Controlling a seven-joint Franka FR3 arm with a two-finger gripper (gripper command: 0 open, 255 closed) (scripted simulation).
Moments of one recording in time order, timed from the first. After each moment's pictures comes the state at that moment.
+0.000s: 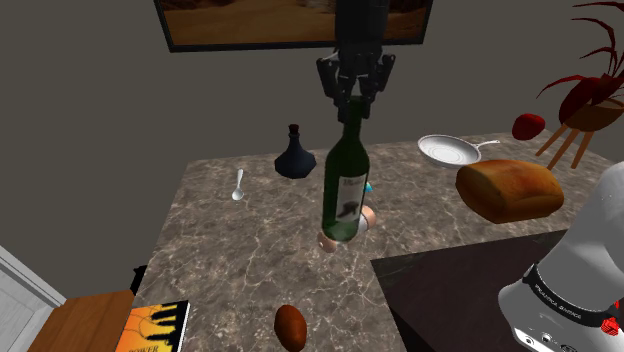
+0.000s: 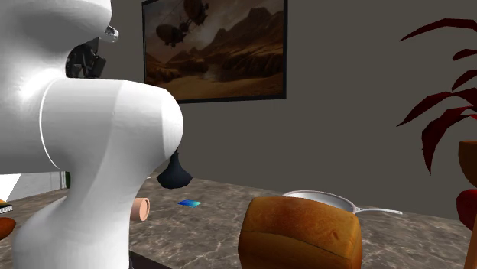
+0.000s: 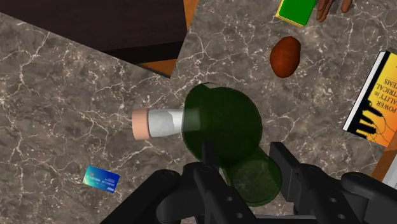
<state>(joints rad) 0.22 -0.24 0.28 -1.89 0.16 1.59 0.62</state>
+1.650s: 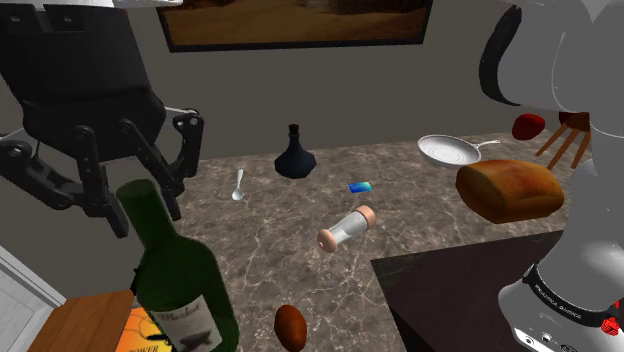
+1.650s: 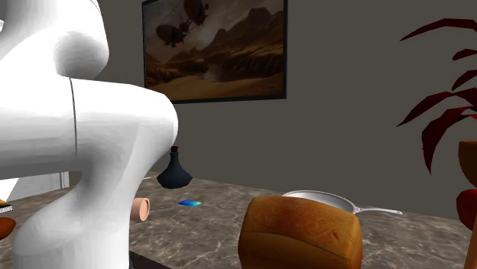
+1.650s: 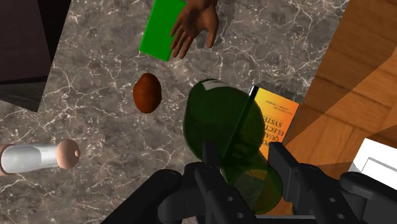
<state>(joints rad) 0.70 0.59 0.53 -0.86 -0.17 1.40 1.26</state>
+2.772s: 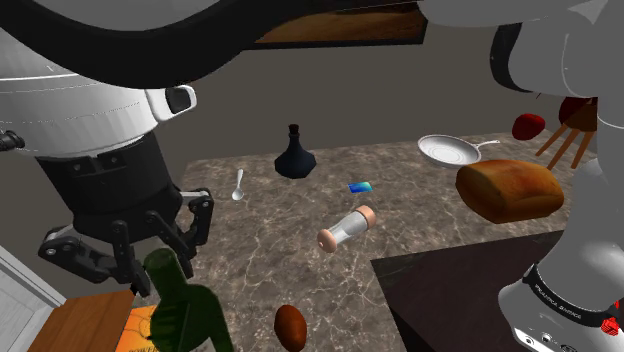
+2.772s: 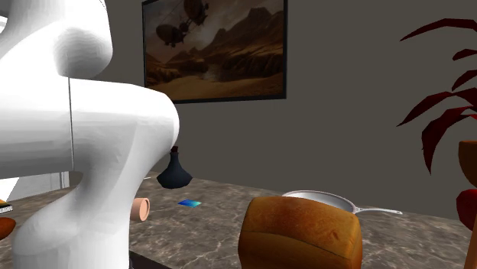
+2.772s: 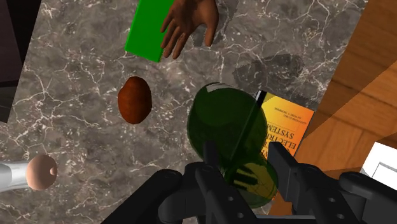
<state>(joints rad) 0.64 0.53 0.54 -1.19 -0.15 1.66 1.28</state>
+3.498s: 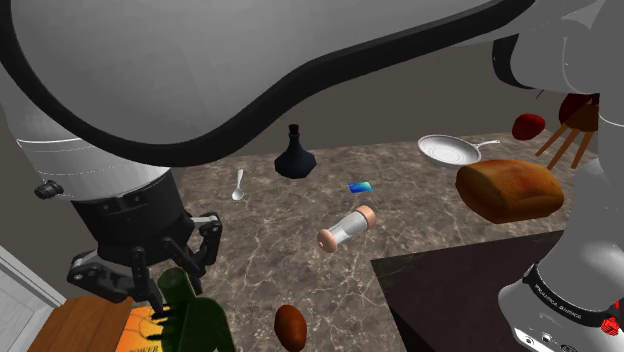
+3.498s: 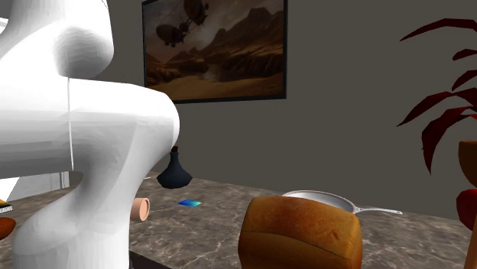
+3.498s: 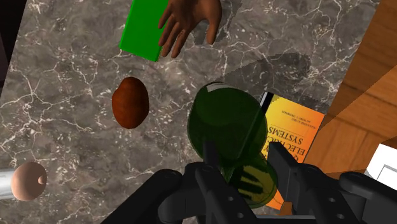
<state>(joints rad) 0.62 0.52 0.54 -1.31 -0.15 1.77 1.27</state>
